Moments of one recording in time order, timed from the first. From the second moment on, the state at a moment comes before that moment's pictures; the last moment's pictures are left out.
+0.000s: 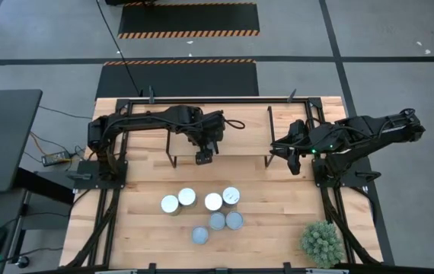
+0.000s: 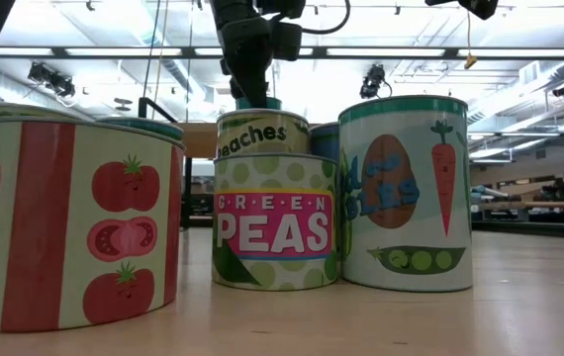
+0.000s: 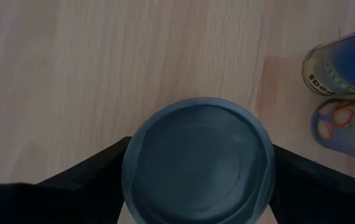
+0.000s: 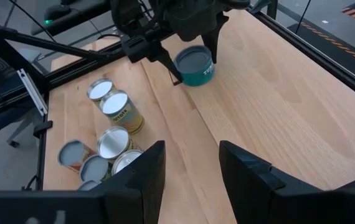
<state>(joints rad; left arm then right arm) 0.17 1.85 1.71 -1.08 -0.02 0.06 0.27 0.93 1.13 -0.79 0.38 0.56</state>
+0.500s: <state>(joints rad) 0.17 1.85 1.71 -1.02 -0.07 0.05 0.27 0.93 1.13 -0.79 0.38 0.57</state>
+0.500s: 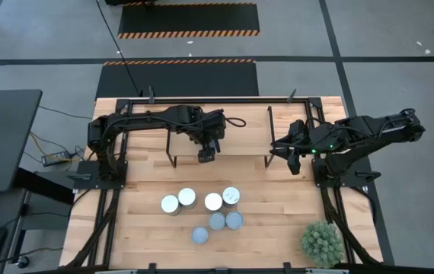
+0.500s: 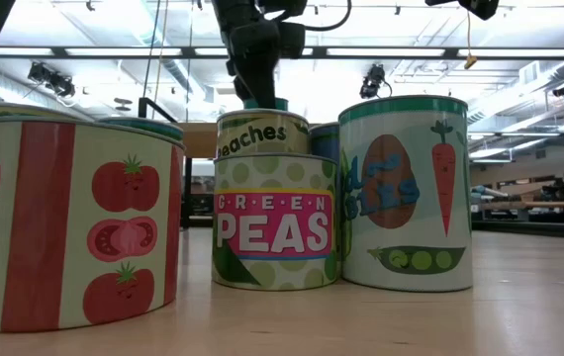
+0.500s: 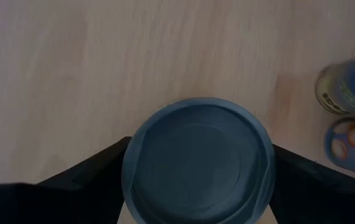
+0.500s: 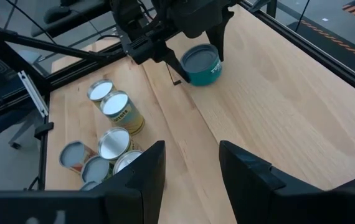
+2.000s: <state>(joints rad) -0.01 1.85 2.01 -1.26 -0.06 -0.16 0.27 0.91 1.13 -0.80 0.37 0.55</state>
